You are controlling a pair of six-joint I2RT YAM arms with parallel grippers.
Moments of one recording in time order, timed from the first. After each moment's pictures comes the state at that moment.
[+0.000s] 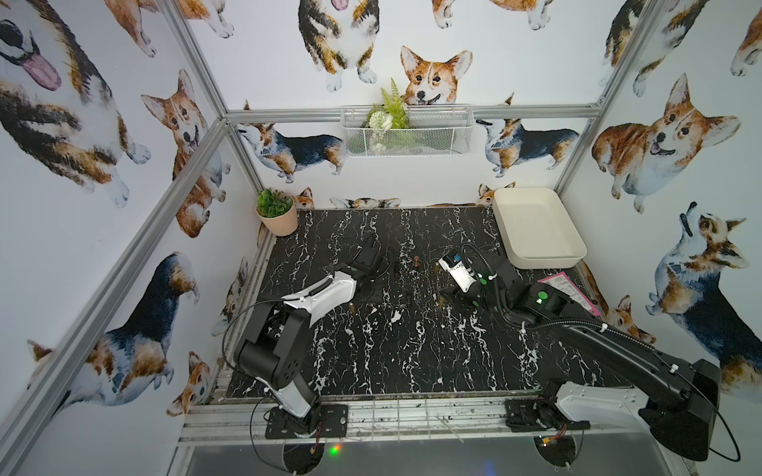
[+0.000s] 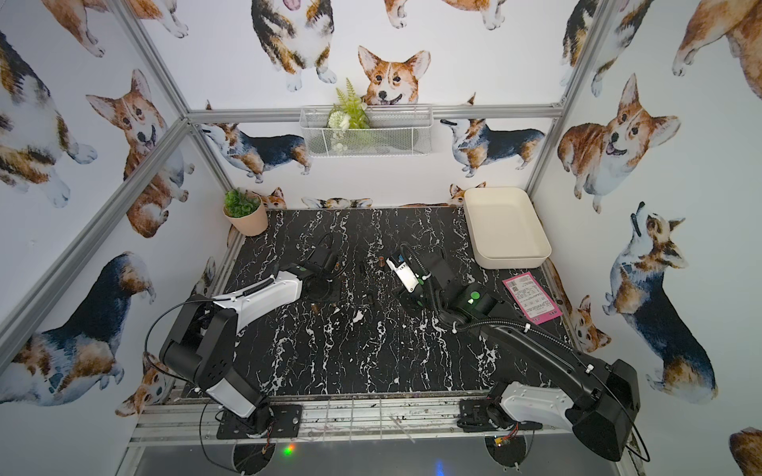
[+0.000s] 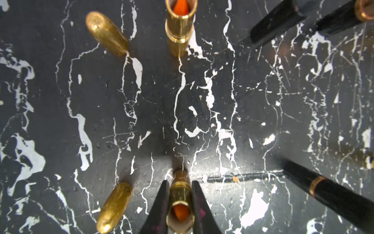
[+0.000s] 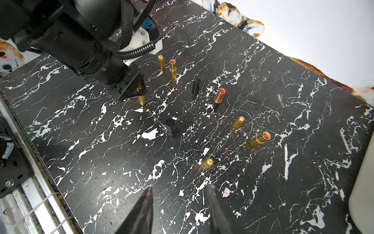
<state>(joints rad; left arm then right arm) -0.49 1.66 1.03 -0.56 -0.09 -0.43 0.85 1.15 1.04 -0.58 0.04 0.02</state>
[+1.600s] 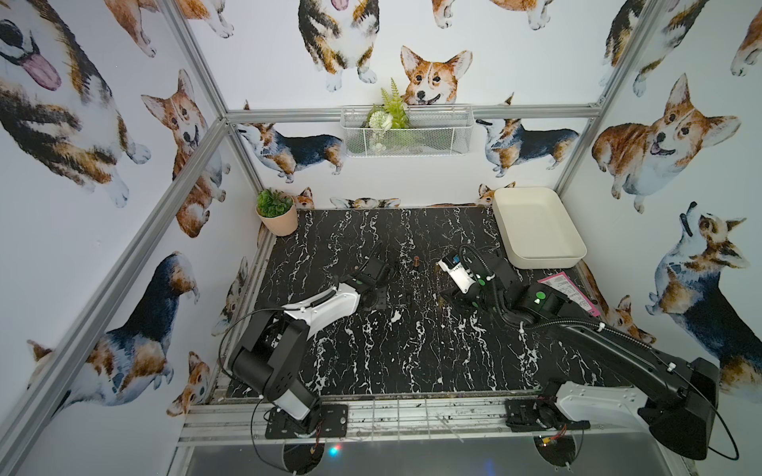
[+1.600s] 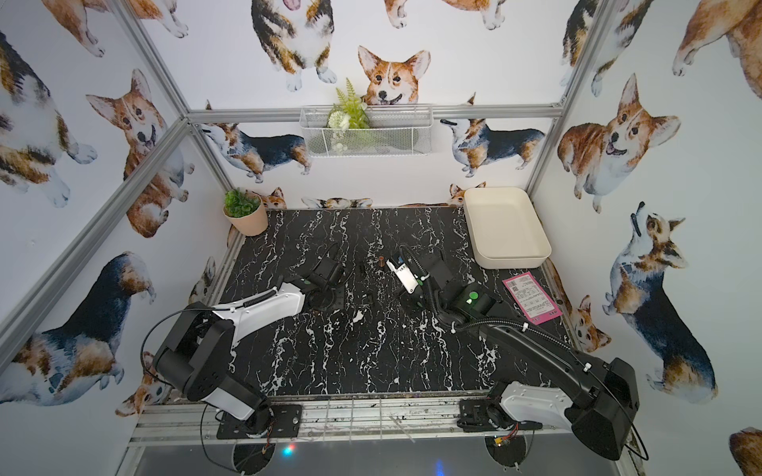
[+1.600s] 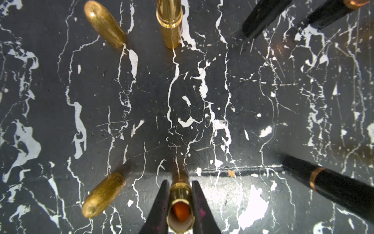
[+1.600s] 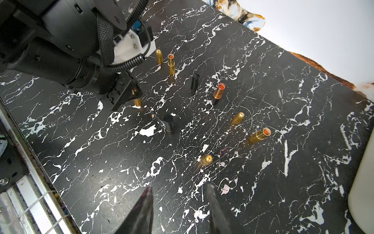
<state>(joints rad) -0.58 1.60 0.92 -0.47 -0.19 -0.50 0.85 1.16 1.03 -0.59 0.04 0.02</state>
